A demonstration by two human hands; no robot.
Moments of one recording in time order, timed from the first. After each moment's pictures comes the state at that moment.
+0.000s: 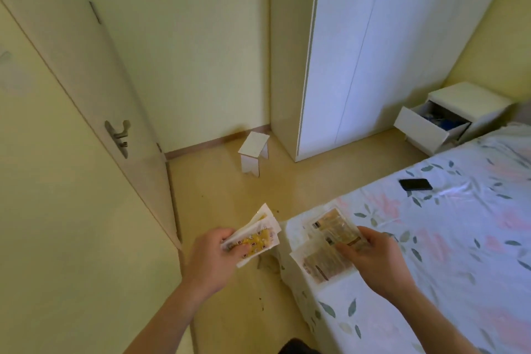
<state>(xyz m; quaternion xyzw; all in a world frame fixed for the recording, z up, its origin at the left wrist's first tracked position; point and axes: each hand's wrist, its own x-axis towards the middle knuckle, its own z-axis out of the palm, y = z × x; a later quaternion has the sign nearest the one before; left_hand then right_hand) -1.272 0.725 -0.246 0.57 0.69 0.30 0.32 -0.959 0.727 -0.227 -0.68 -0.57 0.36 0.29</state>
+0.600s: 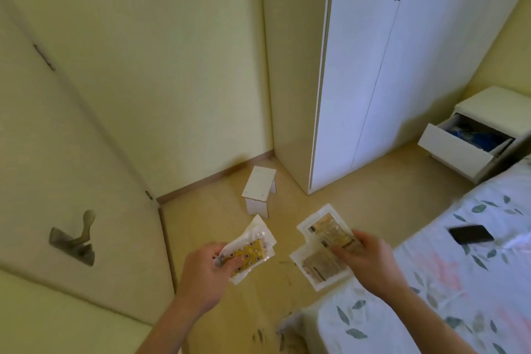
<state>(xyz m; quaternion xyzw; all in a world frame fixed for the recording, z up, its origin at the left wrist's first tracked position) -1.369 1.091 -0.240 0.57 0.68 0.29 0.34 -1.046 1.105 -0.246 -0.68 -0.54 0.41 0.28</state>
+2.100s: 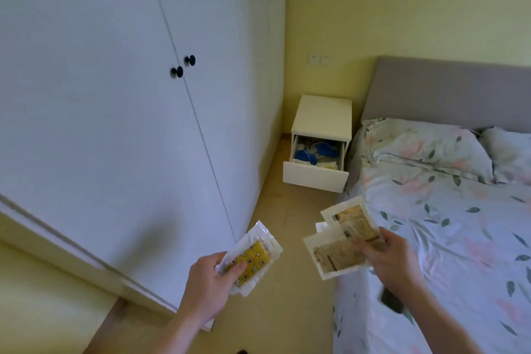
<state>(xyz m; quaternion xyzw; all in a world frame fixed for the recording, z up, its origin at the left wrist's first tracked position) -0.885 1.798 -0.241 0.76 0.40 0.11 0.50 -0.636 1.578 -0.247 -0.83 -0.16 0.20 0.50</state>
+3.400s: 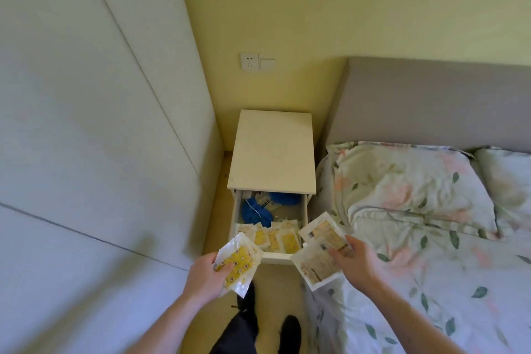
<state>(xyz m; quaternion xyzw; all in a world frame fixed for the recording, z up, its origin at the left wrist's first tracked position) -0.215 2.135 -0.394 0.78 0.41 -0.11 0.46 -0.030 1.866 -0.340 -0.88 -0.02 0.32 0.35</state>
